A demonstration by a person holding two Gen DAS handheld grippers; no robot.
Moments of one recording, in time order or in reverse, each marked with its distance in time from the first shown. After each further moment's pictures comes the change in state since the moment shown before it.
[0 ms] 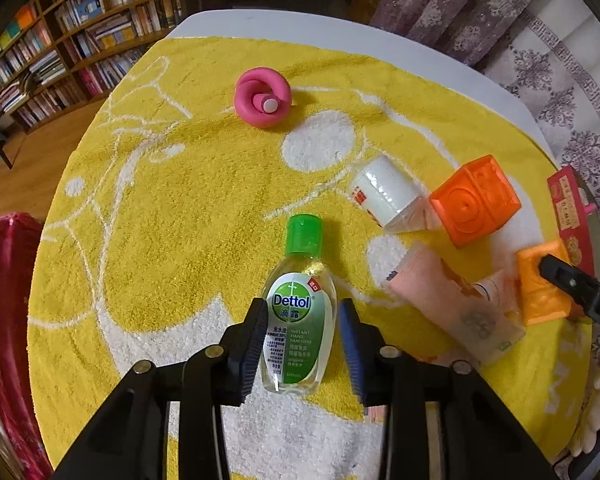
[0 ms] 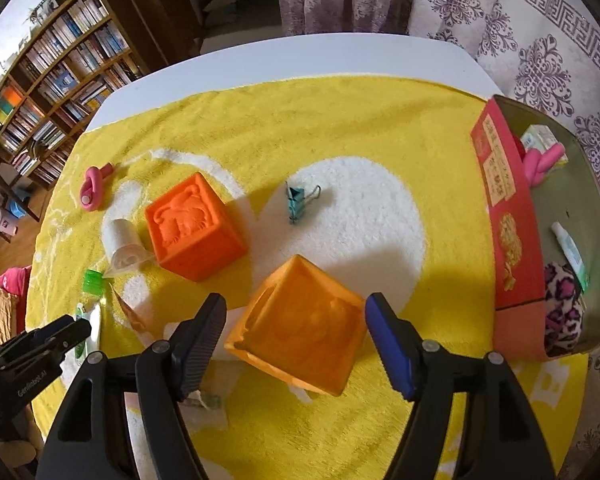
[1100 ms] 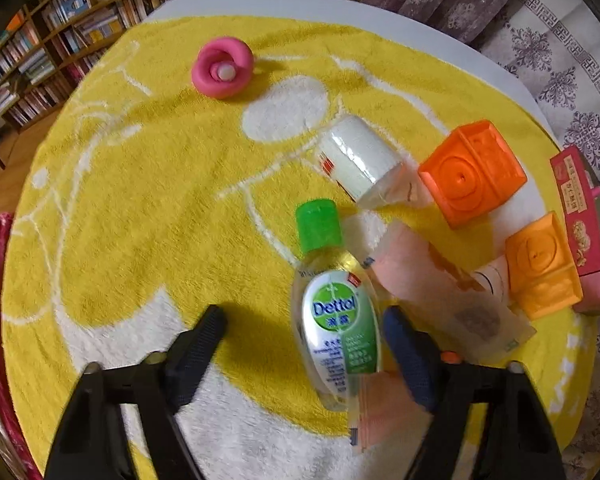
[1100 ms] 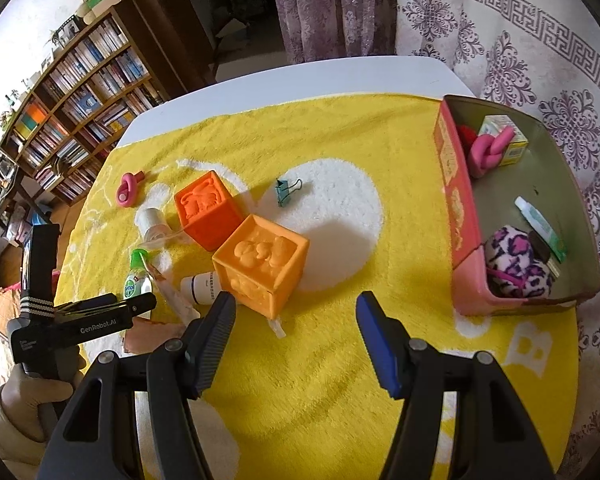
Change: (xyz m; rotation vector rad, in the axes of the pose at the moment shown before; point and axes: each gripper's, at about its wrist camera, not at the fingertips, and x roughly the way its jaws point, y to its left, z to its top) left arm 0.027 -0.022 0.000 0.033 0.030 -0.005; right arm -0.061 -0.032 -0.042 0.008 -0.095 0.082
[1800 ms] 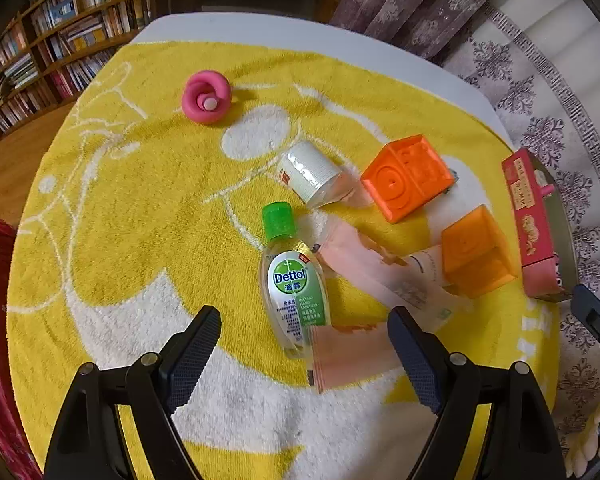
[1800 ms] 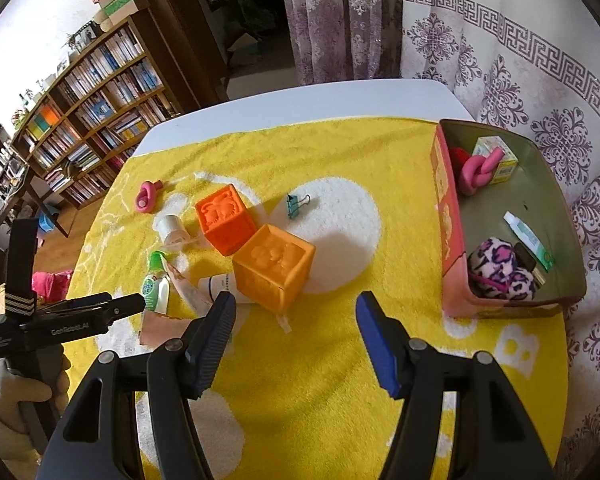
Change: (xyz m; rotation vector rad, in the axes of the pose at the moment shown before) left arm -0.039 -0.005 -0.011 0.023 -0.025 -0.106; right arm -0.033 0.003 -0.009 -0.029 -0.066 0.010
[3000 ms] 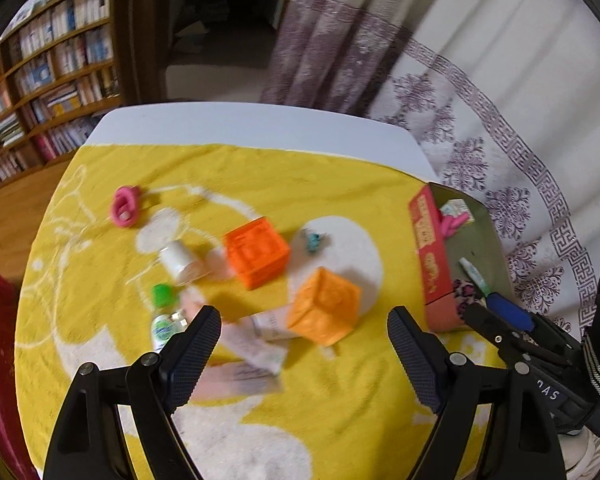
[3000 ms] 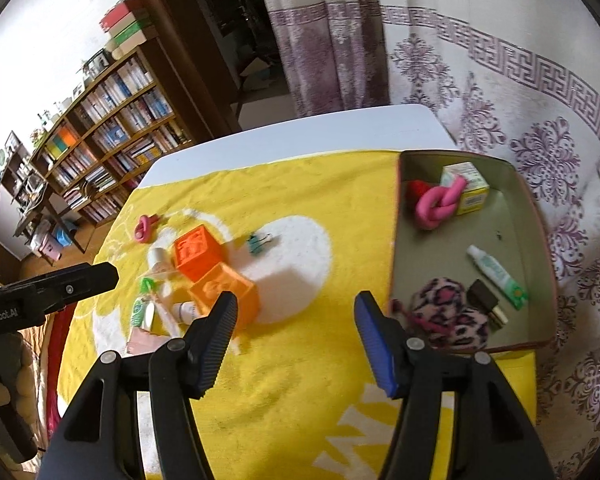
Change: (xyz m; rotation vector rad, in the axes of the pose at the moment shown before) left arm -0.082 -0.124 0.009 0.097 -0.199 -0.045; right arm -0.027 -0.070 0.018 -0.015 -0.089 0.089
